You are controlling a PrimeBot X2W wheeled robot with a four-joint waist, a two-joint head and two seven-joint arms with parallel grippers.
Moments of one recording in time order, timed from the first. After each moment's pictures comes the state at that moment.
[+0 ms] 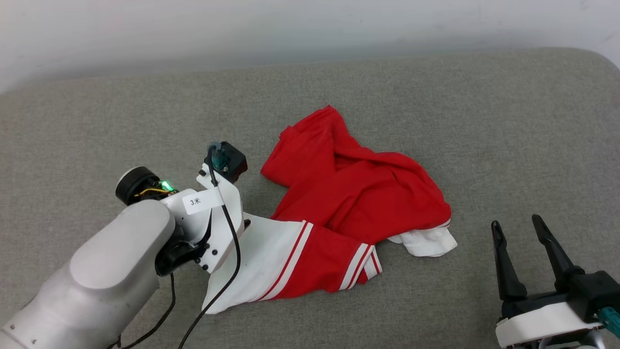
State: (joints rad) left arm -0.78 0.55 -0.89 0.34 -0.72 -0.13 0.64; right arm 0.02 -0.10 -0.04 0.04 0.06 0.13 -0.26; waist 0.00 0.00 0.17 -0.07
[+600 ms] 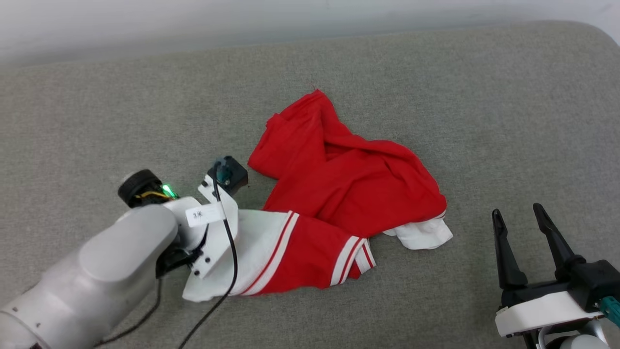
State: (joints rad) left arm -0.90 0.58 -1.18 0.49 -0.80 -0.13 0.52; right arm -0.02 -0.09 -0.04 0.06 0.06 0.13 -0.26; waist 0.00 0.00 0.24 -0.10
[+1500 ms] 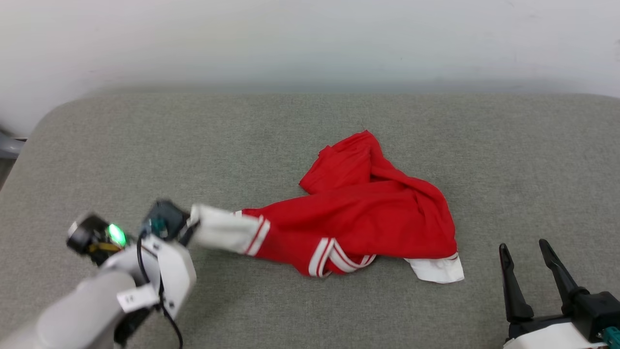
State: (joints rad) left arm -0.67 0.75 -1.11 0.35 -0.73 0.11 0.01; right arm 0.08 -0.09 -0.07 0.06 0.06 0.13 -0.26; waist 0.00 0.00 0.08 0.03
